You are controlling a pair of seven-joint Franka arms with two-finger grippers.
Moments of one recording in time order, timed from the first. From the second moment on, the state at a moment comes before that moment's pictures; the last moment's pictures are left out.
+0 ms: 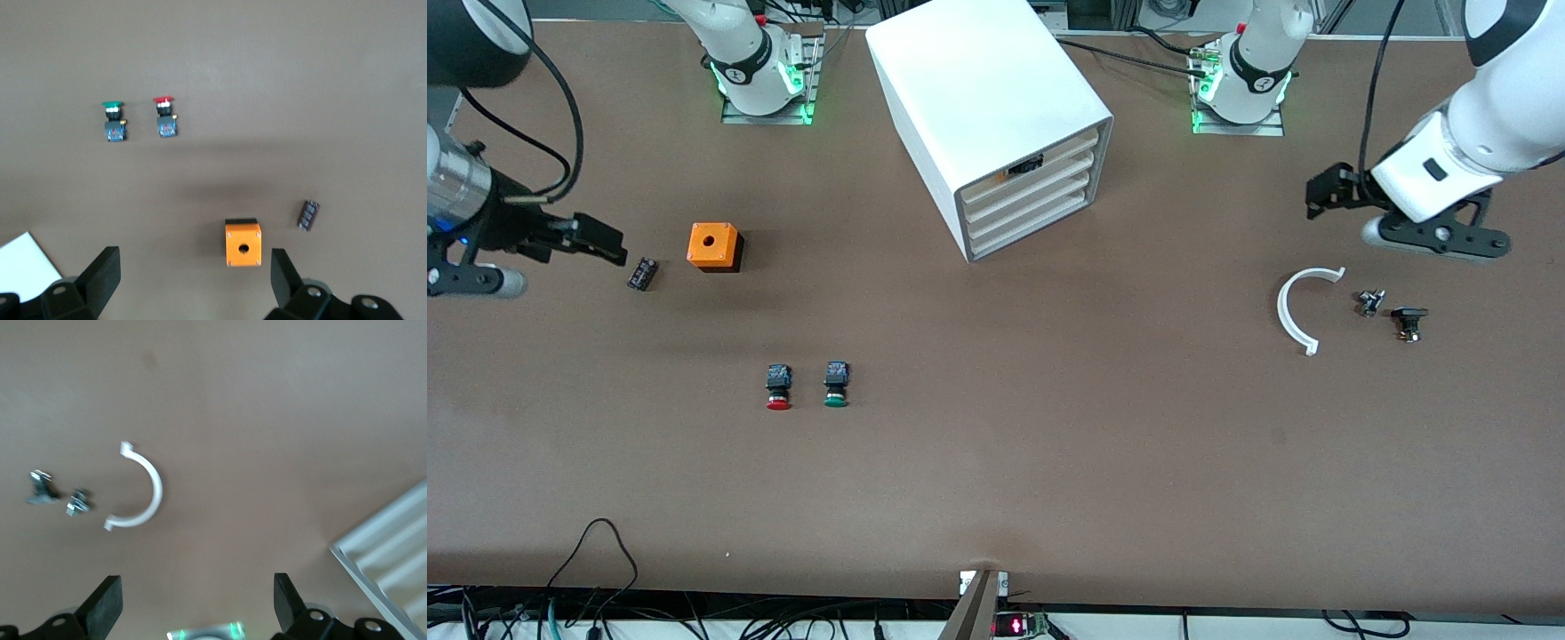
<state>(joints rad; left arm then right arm) -0.04 0.02 -0.12 -1.64 -0.05 1.49 0.00 -0.01 0.20 0.09 -1.44 -0.01 1.59 0.11</state>
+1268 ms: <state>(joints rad) -0.05 0.33 -0.16 -1.91 -1.01 1.53 0.72 0.07 0.53 0.10 -1.70 0.04 2.24 0.10</state>
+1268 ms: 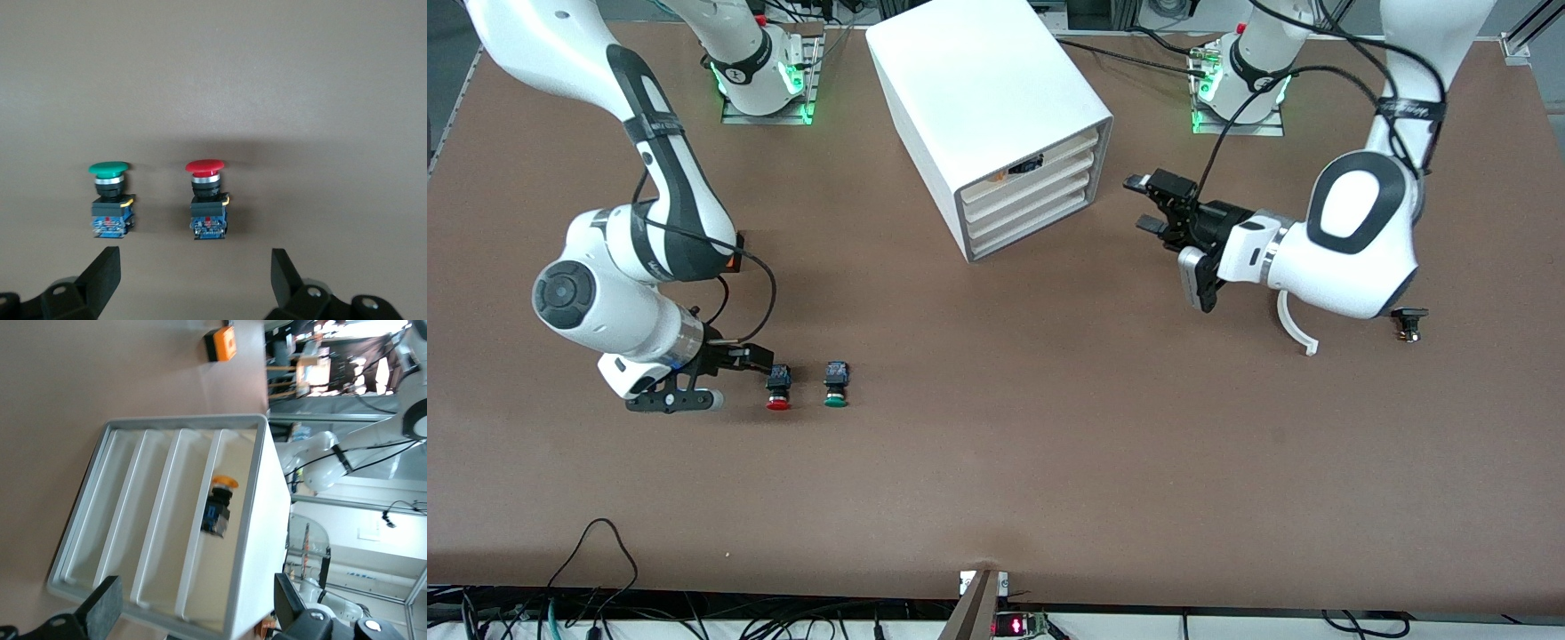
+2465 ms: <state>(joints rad) -0.08 0.52 -0.30 -2.16 -1.24 1.72 1.11 0.08 0.71 0.10 -1.70 0.04 2.39 0.07</state>
